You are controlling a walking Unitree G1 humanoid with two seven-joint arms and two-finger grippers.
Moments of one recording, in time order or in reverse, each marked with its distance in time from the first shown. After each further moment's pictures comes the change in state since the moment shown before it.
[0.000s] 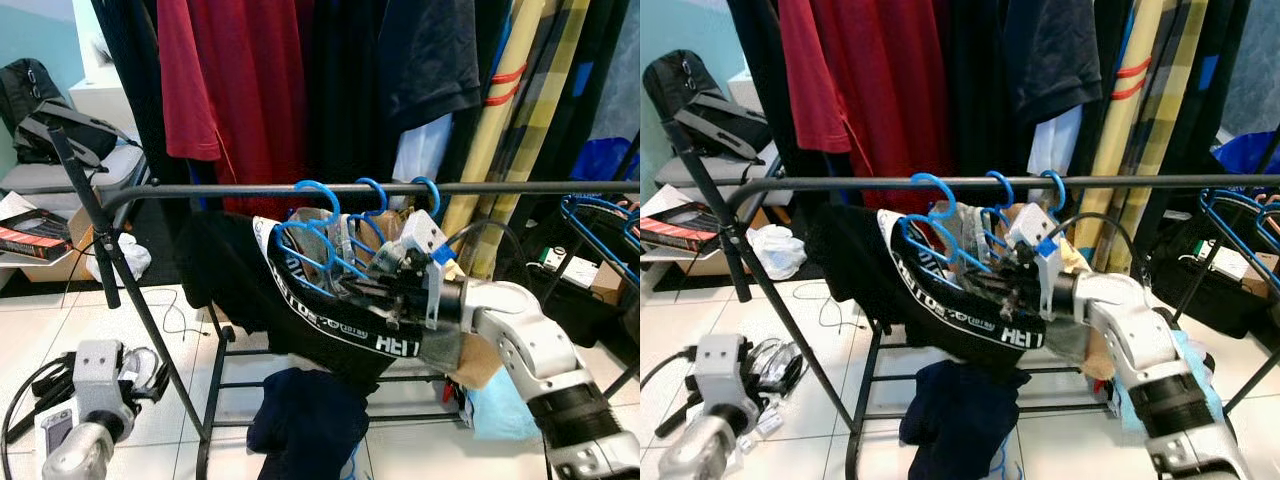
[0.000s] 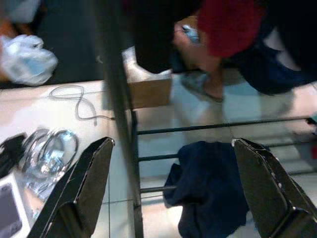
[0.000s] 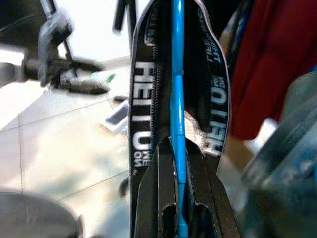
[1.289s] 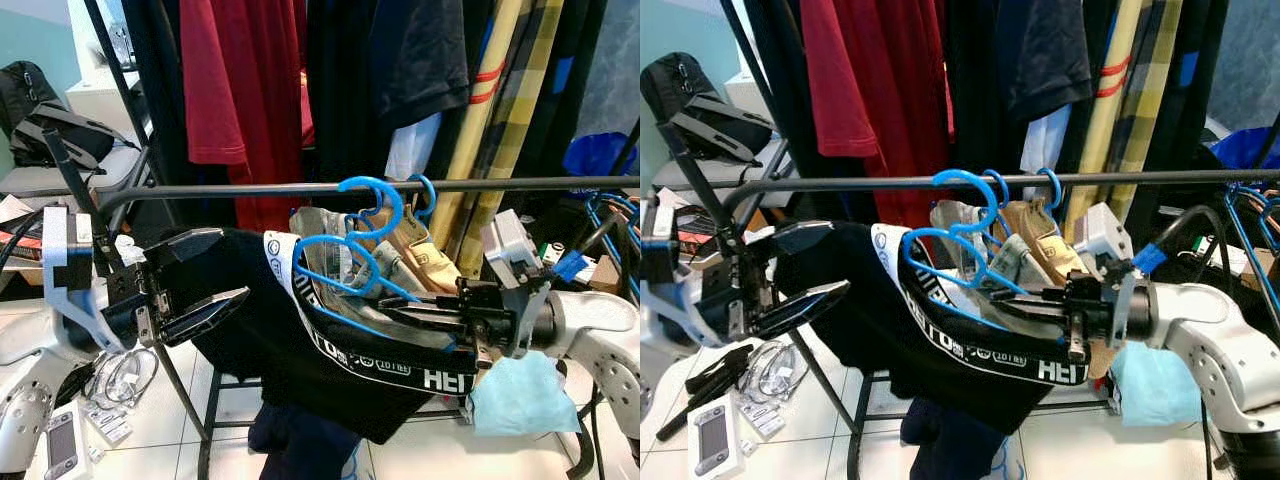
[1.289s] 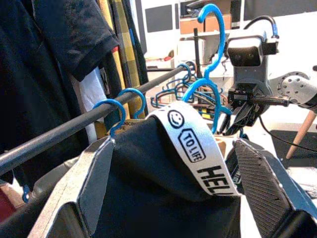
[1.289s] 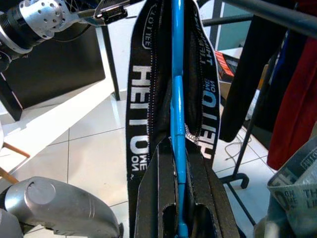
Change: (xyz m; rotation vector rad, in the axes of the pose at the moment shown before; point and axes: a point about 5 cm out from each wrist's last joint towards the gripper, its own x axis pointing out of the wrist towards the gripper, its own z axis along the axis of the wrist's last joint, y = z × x) left arm -0.054 -0.066 0.200 0.172 -0.609 -1.005; right arm -0.061 0.027 0.038 0.004 -0.113 0.156
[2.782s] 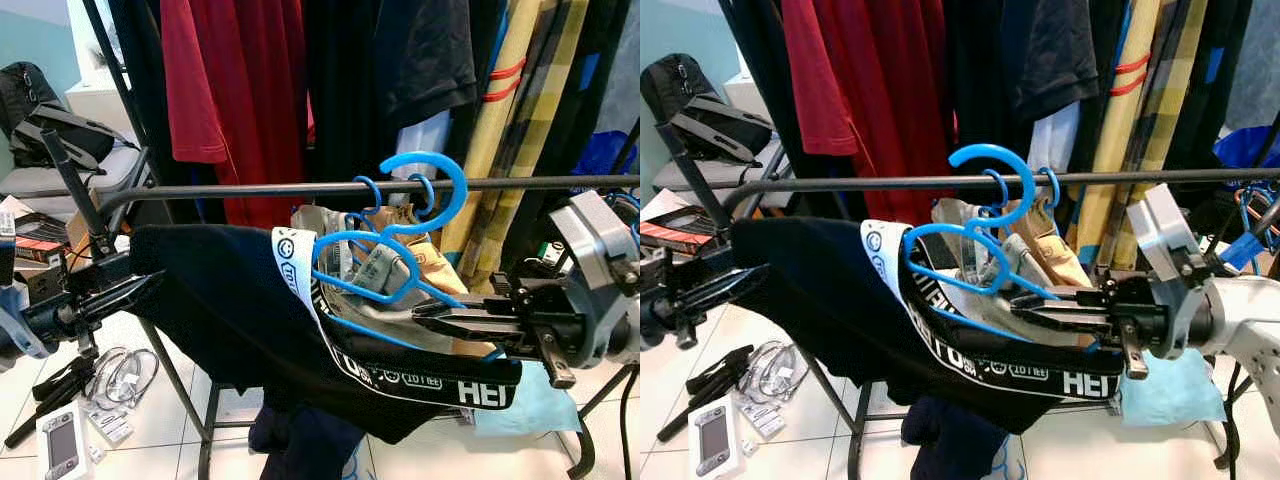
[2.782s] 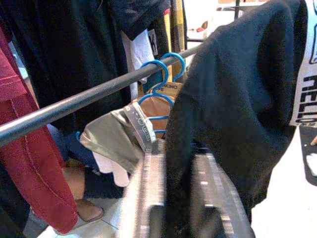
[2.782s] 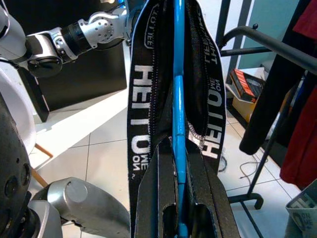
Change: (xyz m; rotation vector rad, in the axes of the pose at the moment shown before) left arm -0.062 0.026 0.010 -0.043 0.138 0.167; right arm -0.026 0.022 0.038 -0.027 -0.082 0.106
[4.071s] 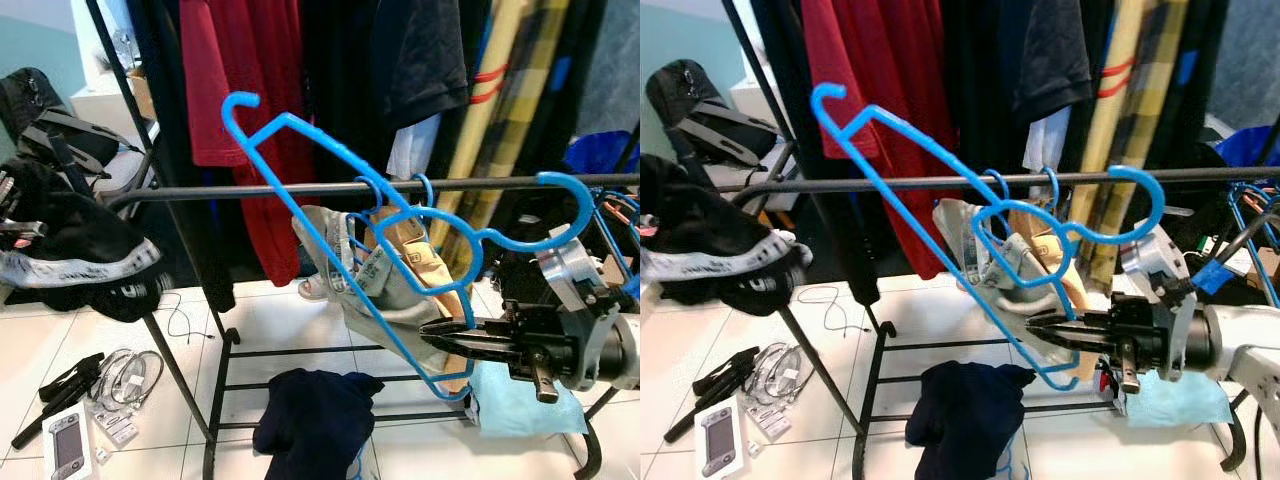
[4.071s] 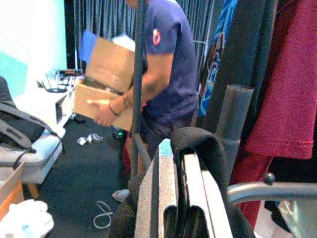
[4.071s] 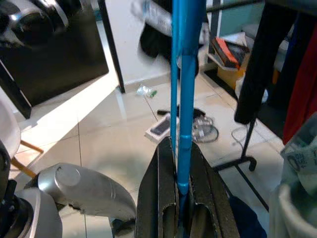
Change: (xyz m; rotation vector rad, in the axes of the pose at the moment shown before) left arm -0.029 0.095 0.000 -0.006 -0.166 0.919; right arm -0.010 0.003 -0.028 0.094 0.100 -0.122
